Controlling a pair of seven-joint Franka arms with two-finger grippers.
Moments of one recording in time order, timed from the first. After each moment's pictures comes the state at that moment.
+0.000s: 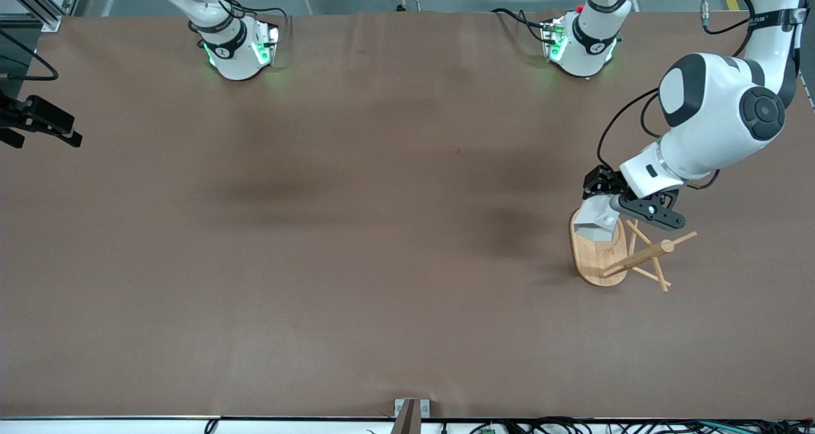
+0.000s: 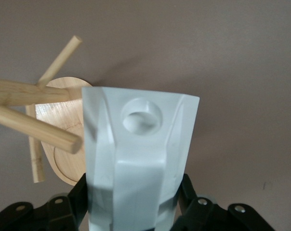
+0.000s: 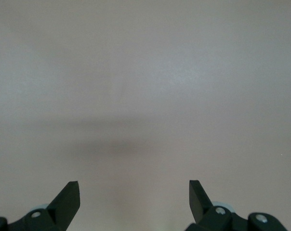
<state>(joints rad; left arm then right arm) -0.07 0.10 -0.07 -2.03 -0.21 2.15 0.31 -0.01 -0.02 -0.06 -1.53 0.02 1.52 -0.07</state>
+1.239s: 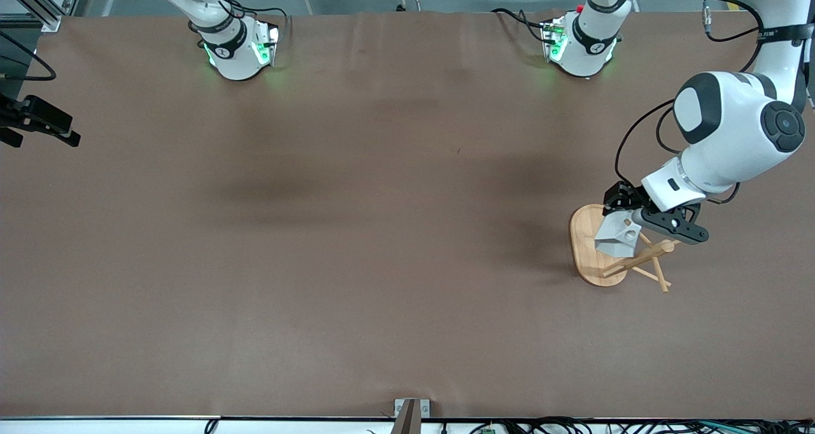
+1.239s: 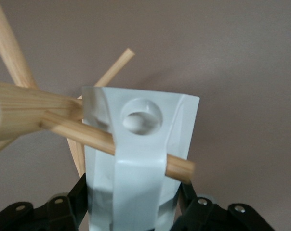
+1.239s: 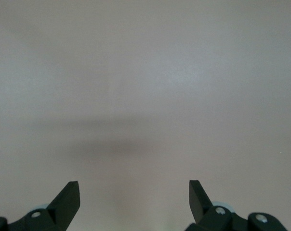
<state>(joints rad) -0.07 0.16 0.00 -2.03 -0.21 2.25 0.41 -0.02 -0.02 -0.06 -1.53 0.02 1.52 -0.07</state>
